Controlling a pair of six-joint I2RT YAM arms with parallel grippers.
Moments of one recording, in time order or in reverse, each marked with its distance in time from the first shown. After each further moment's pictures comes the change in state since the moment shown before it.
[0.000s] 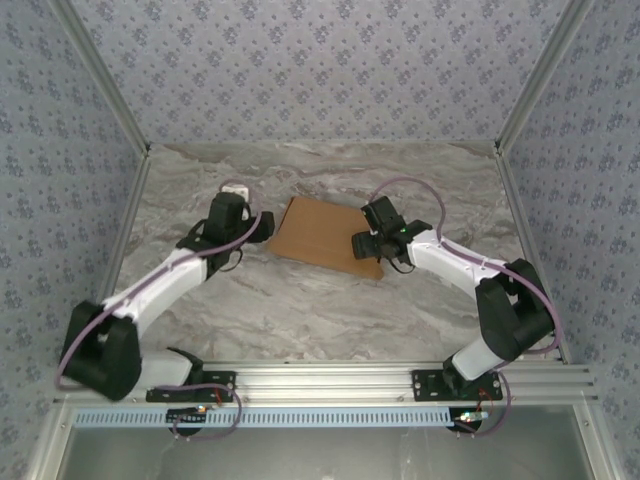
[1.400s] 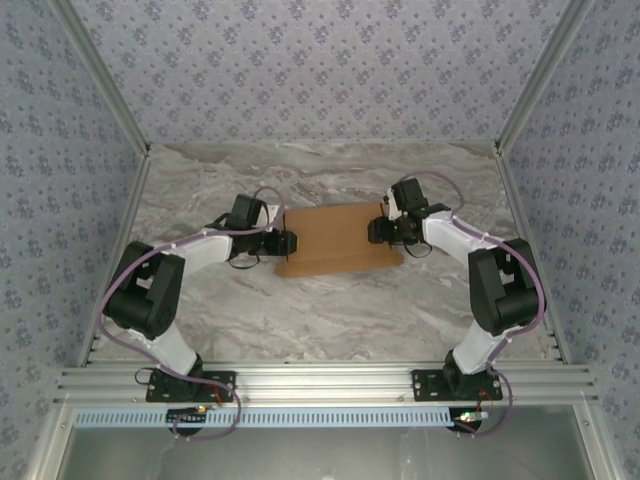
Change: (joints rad) left arm 0.014 0.301 0.037 0.019 0.456 0.015; right arm -0.241 0.150 0.095 0.009 -0.304 -0.057
